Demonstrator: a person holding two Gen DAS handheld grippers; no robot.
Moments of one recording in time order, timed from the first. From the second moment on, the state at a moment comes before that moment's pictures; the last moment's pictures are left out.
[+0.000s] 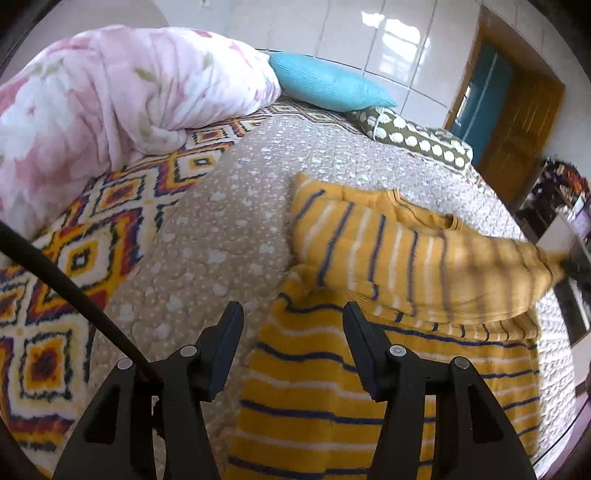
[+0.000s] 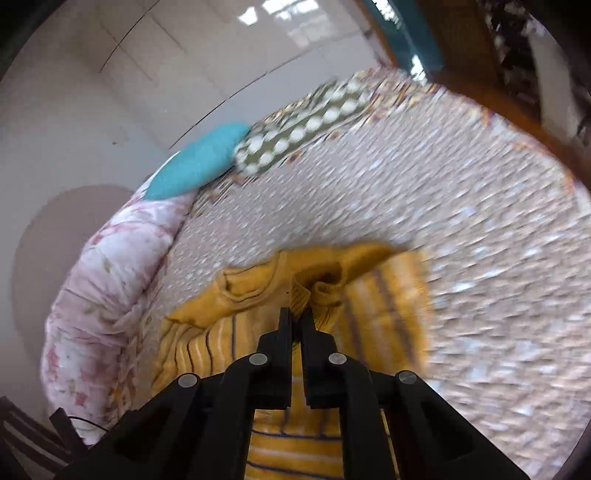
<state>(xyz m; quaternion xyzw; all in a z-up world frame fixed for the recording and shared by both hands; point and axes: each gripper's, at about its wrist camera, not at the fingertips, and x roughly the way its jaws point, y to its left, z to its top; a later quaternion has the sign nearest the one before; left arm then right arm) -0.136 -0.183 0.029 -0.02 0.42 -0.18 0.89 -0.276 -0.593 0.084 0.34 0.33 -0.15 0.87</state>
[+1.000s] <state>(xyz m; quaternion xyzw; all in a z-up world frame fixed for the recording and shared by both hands) -0.097 -0.050 0.020 -0.16 0.42 -0.08 0.89 -0.147 -0.328 0.034 0.07 0.42 0.00 0.91</state>
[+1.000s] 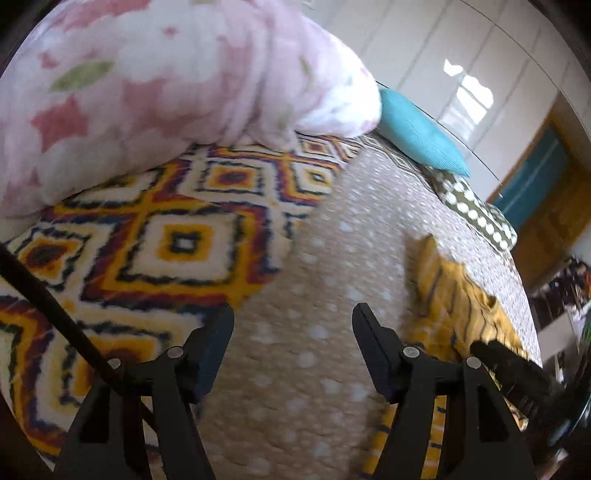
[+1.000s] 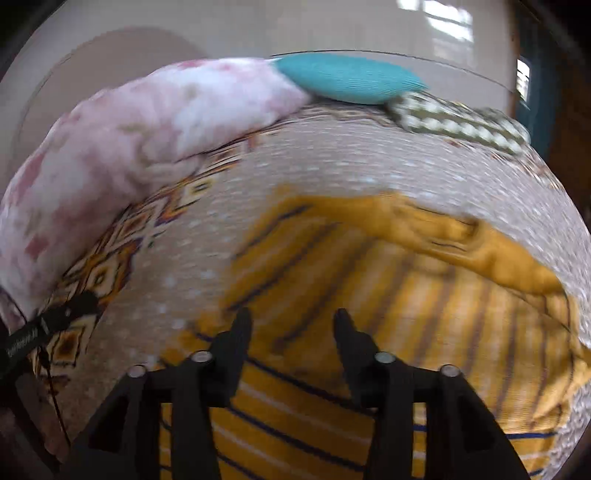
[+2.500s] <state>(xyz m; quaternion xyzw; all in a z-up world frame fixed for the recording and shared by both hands) -0.087 -0.062 0.008 -0.16 0.44 -0.09 0.88 -0.203 -0.460 0.031 0.11 0.42 -0.24 0.87</state>
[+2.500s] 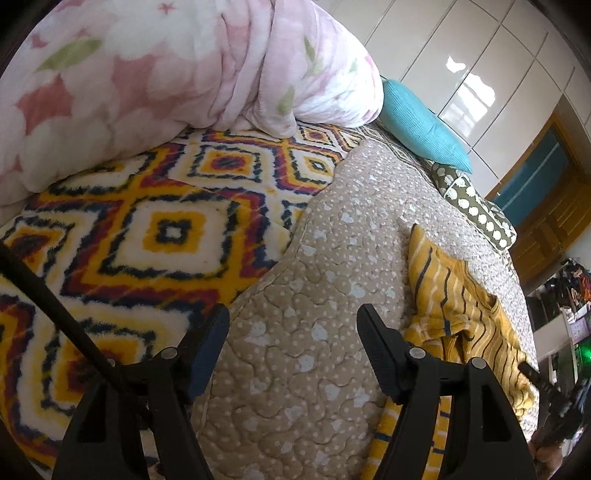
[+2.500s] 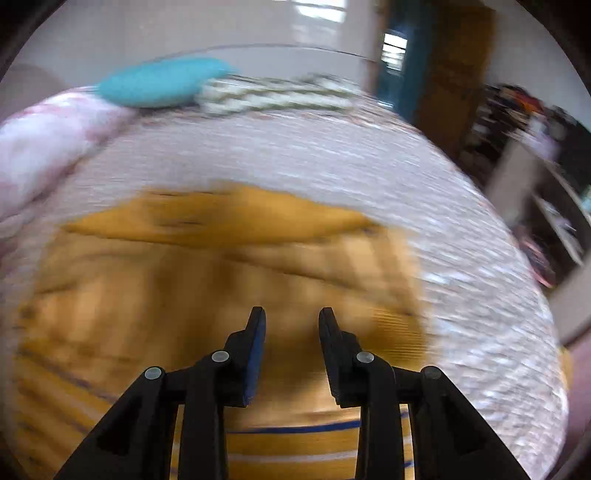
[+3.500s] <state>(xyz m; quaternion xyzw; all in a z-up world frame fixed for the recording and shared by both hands) -0.099 -0.087 0.008 -0.12 0.44 -0.14 0.88 -0.293 -0.561 0.019 0.28 0.42 -0.23 0.83</state>
